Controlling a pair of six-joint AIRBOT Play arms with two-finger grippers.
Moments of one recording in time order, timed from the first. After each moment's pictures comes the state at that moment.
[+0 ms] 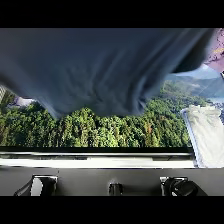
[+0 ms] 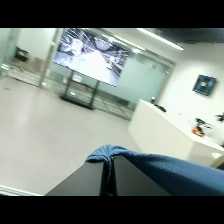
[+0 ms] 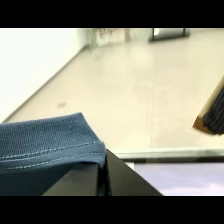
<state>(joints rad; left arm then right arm) 0.72 -0.62 1.65 0.62 -0.92 -1.53 0.44 -0.77 1.72 -1.95 0.89 1.98</state>
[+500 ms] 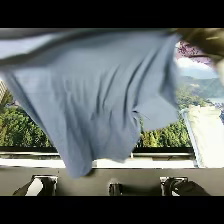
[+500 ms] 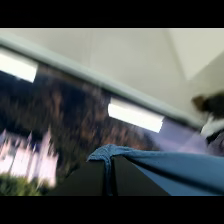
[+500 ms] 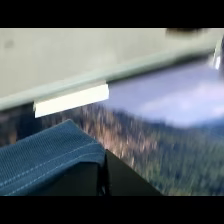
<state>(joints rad) 0.60 -0.96 1.65 0.83 -1.23 -1.57 0.35 -1.22 1.73 -1.96 0.99 2.36</state>
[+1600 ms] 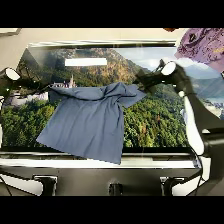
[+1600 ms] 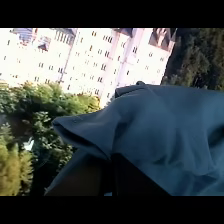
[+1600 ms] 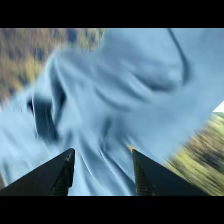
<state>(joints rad) 0.17 -1.72 1.63 1.26 -1.06 -1.65 0.09 -1.77 1.74 -1.03 1.13 1.99</state>
